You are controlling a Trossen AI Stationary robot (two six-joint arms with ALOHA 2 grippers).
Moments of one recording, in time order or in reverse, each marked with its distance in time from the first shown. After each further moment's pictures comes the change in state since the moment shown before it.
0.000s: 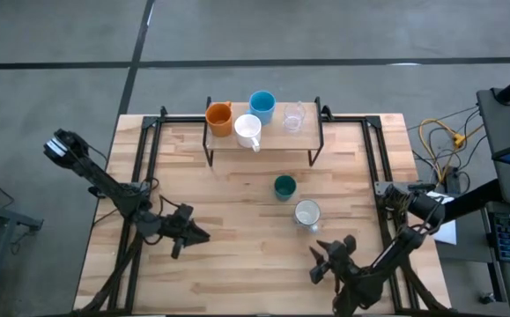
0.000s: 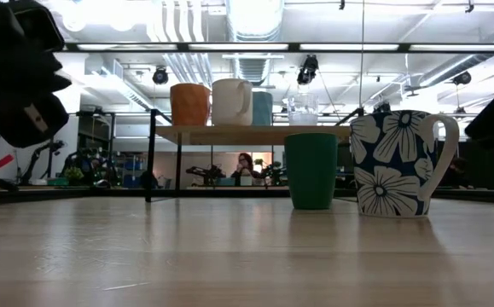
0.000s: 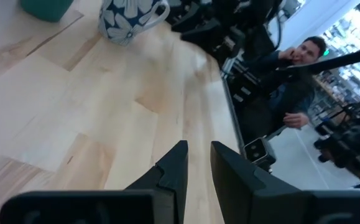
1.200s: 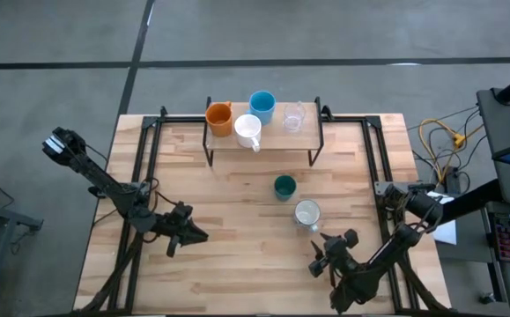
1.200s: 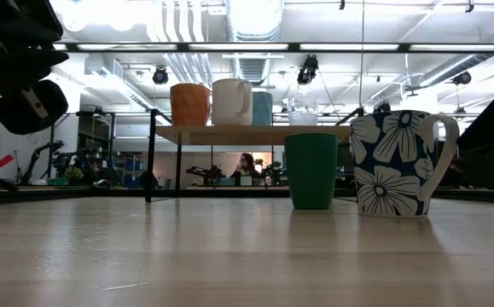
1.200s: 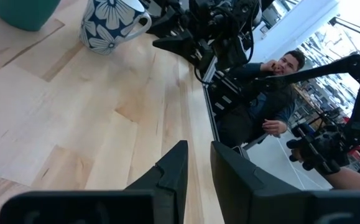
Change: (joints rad) left arm 0.000 -0.081 0.001 -0.002 0.025 0.002; right arm -0.038 -0.002 -0.008 -0.085 -0.054 -0.093
